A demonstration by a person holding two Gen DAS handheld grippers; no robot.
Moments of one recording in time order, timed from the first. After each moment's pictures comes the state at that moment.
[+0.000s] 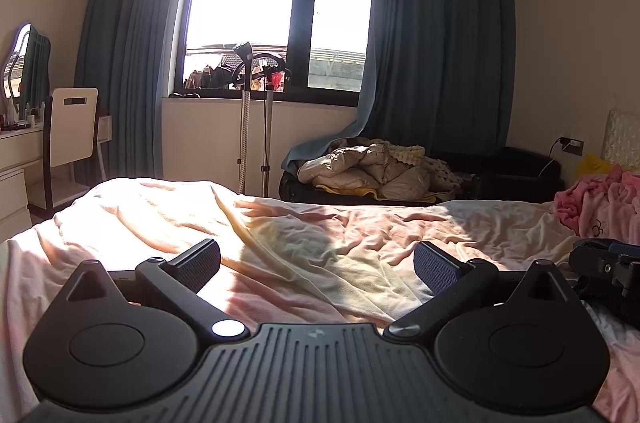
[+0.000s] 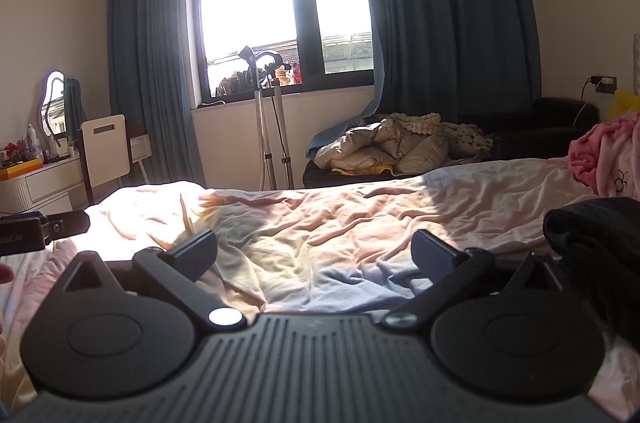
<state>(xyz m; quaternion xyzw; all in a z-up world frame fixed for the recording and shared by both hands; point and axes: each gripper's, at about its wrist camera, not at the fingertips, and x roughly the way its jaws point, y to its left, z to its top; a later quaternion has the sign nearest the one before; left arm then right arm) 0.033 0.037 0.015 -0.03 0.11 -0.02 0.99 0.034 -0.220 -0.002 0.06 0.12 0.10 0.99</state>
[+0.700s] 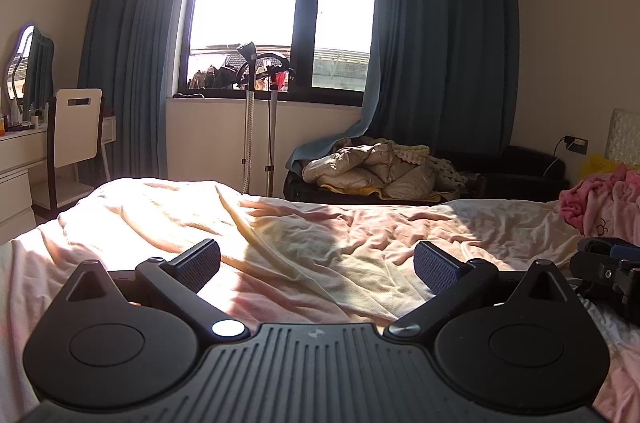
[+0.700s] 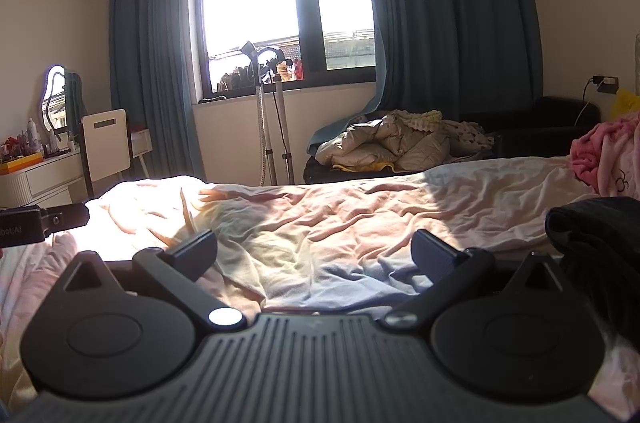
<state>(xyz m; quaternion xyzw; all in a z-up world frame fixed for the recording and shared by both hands) 0.029 0.033 0.015 -0.03 0.11 -0.01 0.99 0.035 -0.217 -0.005 0.05 0.12 0.10 0.99</state>
